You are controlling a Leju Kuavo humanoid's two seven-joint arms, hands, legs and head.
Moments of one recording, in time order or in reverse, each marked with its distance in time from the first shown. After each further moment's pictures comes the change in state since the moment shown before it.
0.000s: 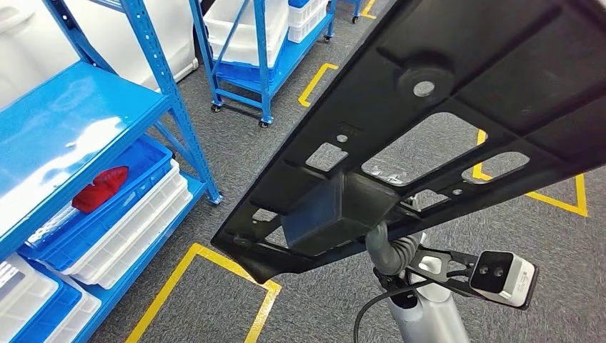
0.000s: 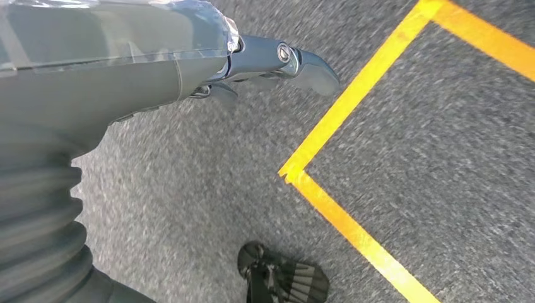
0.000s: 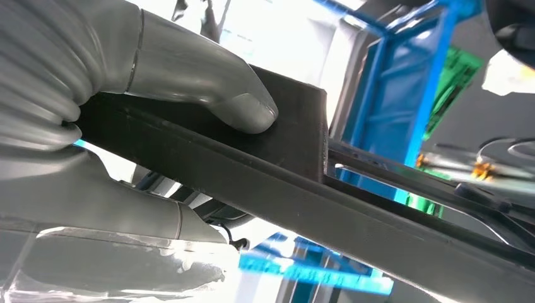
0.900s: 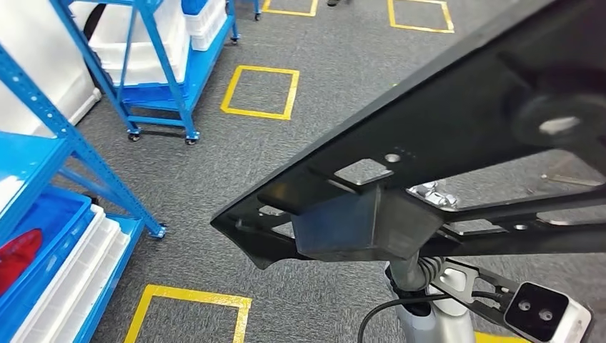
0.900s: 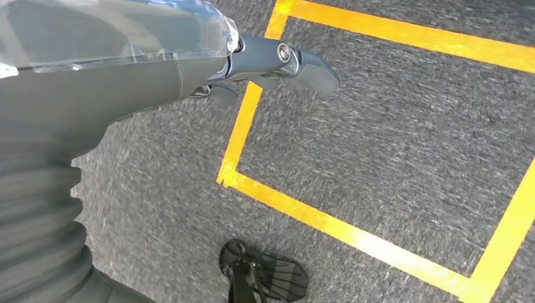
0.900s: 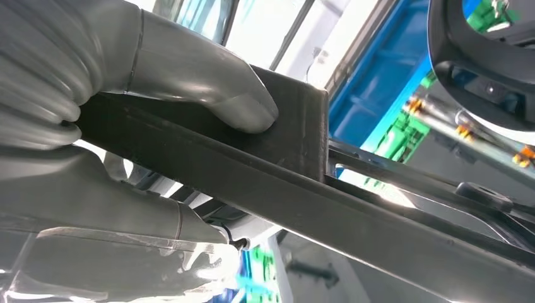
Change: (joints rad) left arm -0.009 0.022 -0.006 0.000 -0.003 -0.037 -0.049; right arm 0.022 0.051 -0.045 -0.144 0.065 0.010 -0.002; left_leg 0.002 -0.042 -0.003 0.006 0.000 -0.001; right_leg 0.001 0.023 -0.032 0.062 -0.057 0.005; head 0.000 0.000
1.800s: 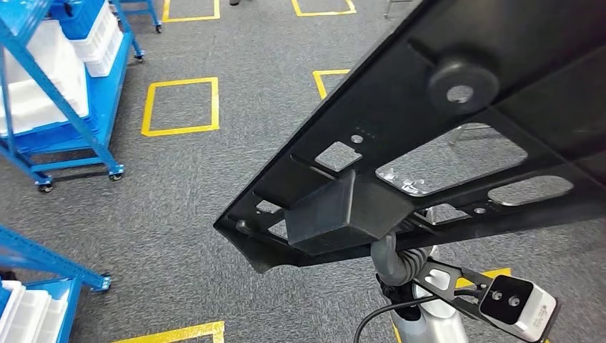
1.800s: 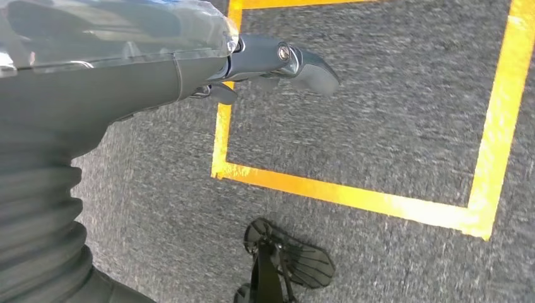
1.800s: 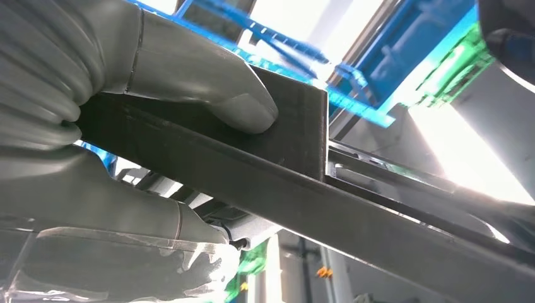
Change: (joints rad) left arm 0.010 -0.061 0.027 0.001 0.019 0.040 0.059; right arm 0.019 -0.028 0.056 0.048 0.010 -0.104 0.002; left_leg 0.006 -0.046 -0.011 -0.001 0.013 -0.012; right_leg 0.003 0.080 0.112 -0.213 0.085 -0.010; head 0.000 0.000
